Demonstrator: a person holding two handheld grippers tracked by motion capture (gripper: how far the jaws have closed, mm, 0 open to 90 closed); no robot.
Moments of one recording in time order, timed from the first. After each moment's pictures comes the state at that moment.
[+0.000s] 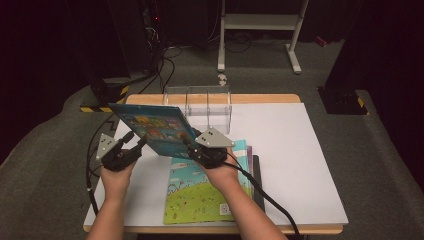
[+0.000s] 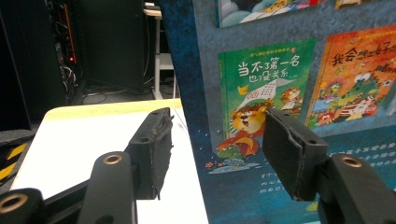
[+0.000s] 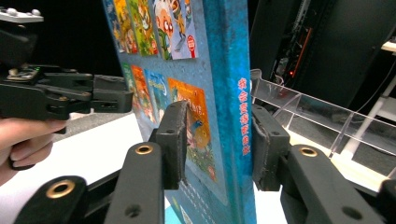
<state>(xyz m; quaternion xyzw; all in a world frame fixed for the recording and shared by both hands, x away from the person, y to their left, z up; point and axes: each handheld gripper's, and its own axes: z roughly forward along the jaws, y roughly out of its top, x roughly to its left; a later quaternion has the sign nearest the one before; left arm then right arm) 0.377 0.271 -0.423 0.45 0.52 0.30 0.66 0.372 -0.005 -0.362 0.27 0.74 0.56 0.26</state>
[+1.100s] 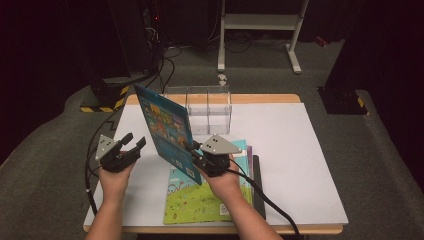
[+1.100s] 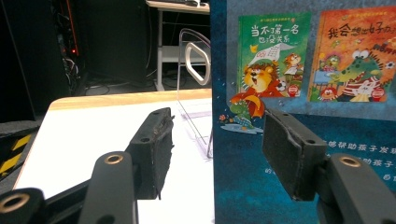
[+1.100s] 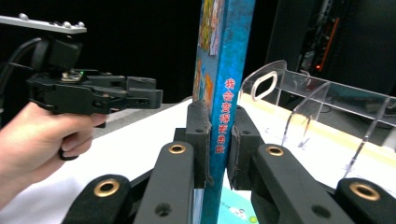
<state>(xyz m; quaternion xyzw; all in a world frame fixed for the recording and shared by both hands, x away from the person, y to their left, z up) 0.375 0.275 -0.426 0.46 0.53 0.30 0.64 0.356 -0.015 -0.368 0.27 0.74 0.58 0.20</state>
